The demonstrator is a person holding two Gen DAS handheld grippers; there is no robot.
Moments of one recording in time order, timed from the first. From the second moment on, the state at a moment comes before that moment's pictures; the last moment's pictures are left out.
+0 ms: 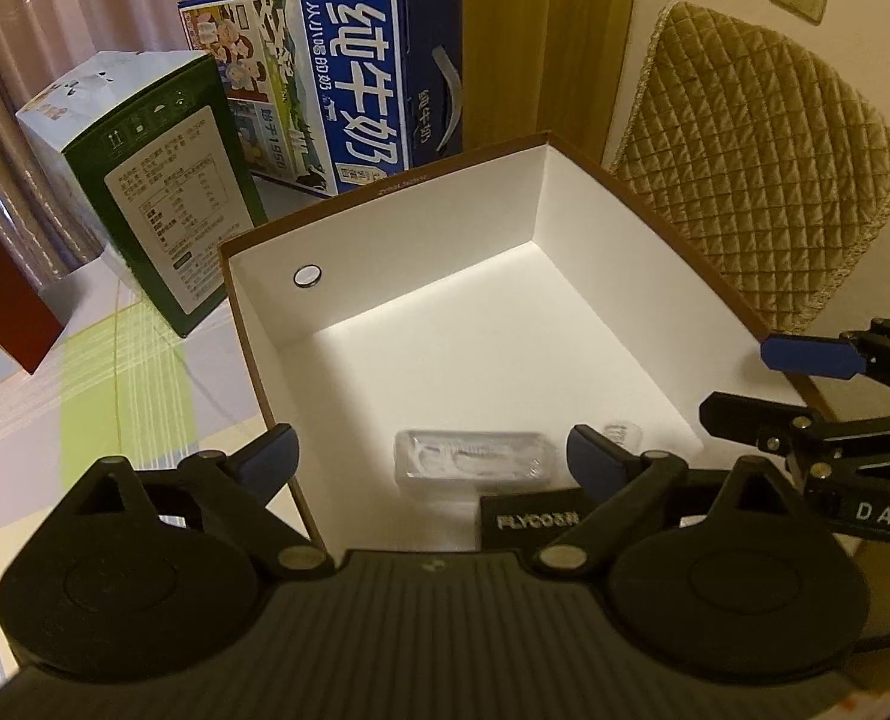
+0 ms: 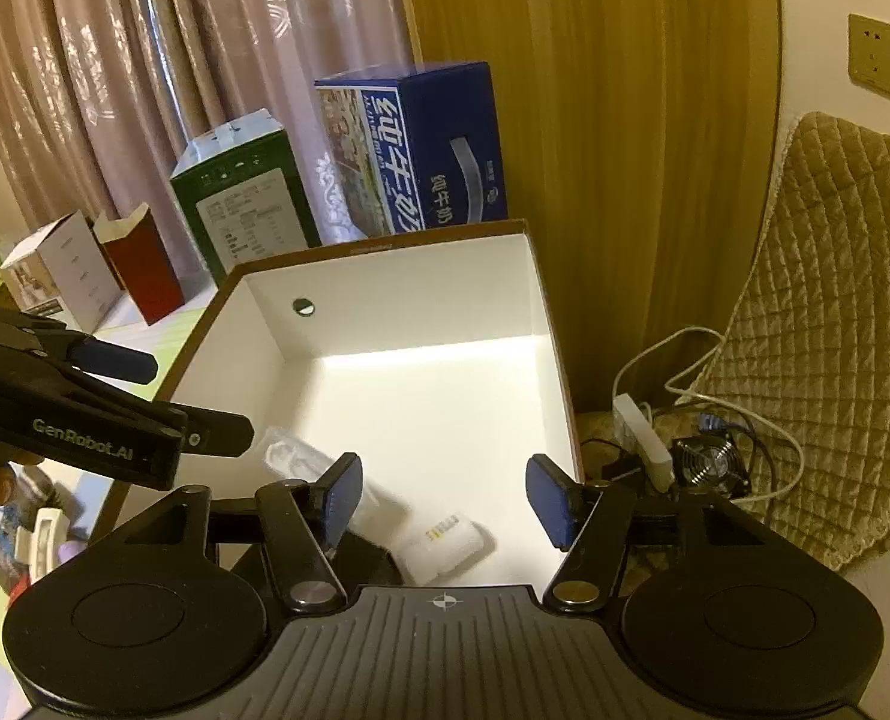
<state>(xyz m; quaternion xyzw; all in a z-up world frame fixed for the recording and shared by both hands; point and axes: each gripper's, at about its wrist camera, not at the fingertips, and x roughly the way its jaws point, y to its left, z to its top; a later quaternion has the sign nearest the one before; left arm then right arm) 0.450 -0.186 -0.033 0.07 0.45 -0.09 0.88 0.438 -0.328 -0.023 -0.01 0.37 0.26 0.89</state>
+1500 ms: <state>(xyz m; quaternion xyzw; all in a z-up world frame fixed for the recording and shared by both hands) 0.268 -0.159 -0.007 0.01 0.47 -0.07 0.88 0.294 -0.347 0.011 0.02 0.38 0.25 0.89</state>
